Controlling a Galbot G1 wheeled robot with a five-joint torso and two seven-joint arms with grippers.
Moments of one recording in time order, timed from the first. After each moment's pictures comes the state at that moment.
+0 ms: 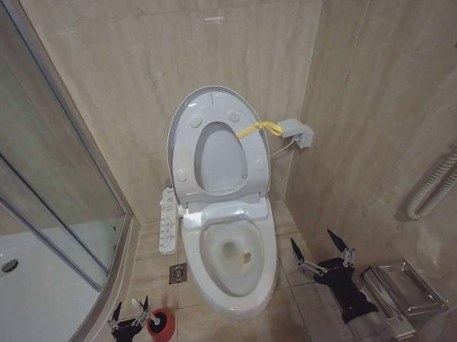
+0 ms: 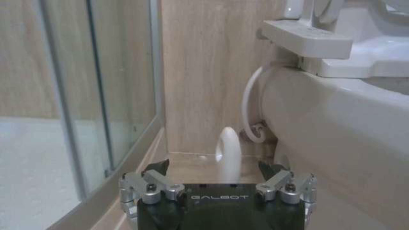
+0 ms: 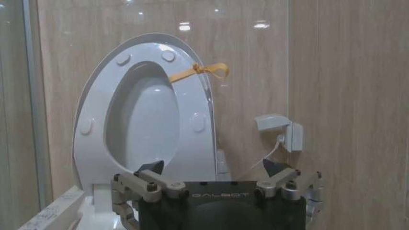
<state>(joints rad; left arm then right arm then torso) 1.22 -1.34 -0.65 -1.10 -0.28 -0.44 0.21 -1.74 1.43 0.56 2.23 0.16 0.17 -0.03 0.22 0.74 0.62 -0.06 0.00</state>
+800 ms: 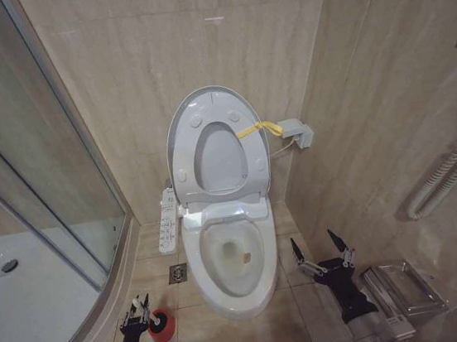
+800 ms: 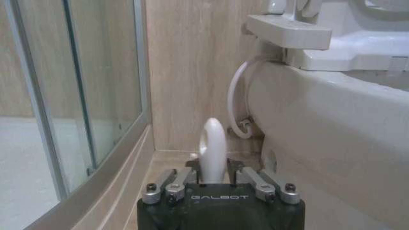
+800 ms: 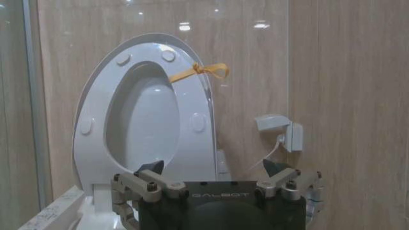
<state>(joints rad) 1.21 -1.35 -0.65 -1.07 -0.25 -0.46 0.25 -1.74 1.43 0.56 2.23 0.16 0.17 -0.03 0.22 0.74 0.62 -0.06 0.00</state>
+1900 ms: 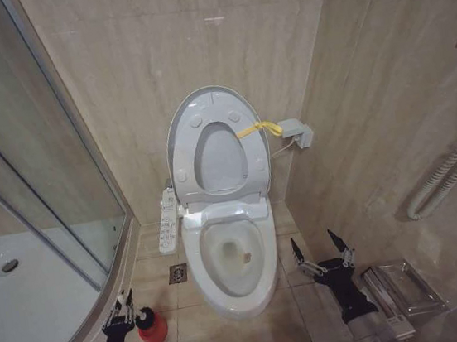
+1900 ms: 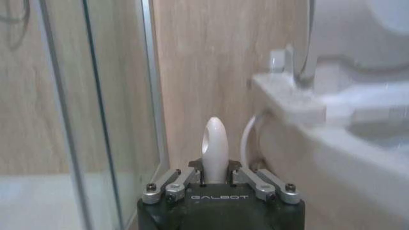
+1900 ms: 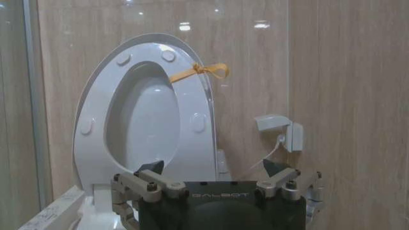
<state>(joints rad) 1.38 -1.36 -0.72 -1.42 -0.21 -0.45 0.18 -1.74 1.43 0.56 2.23 0.16 0.17 -0.03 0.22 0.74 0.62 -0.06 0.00</state>
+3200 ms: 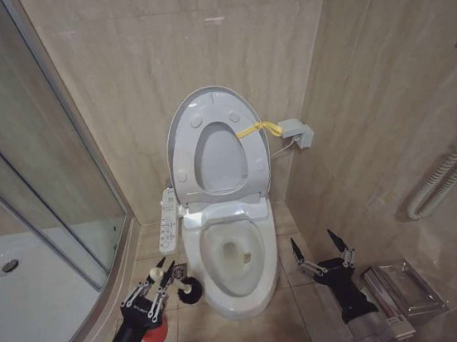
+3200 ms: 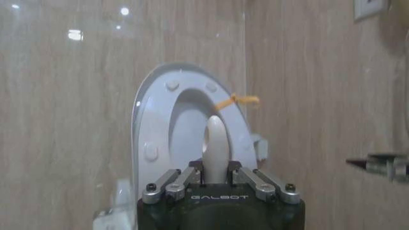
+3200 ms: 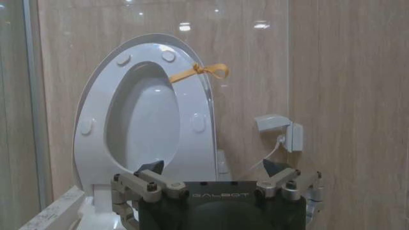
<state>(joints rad) 1.76 -1.35 -0.74 -2.29 -0.33 -0.17 0.53 -1.74 1.43 0.56 2.23 0.16 0.17 -0.03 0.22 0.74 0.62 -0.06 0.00</state>
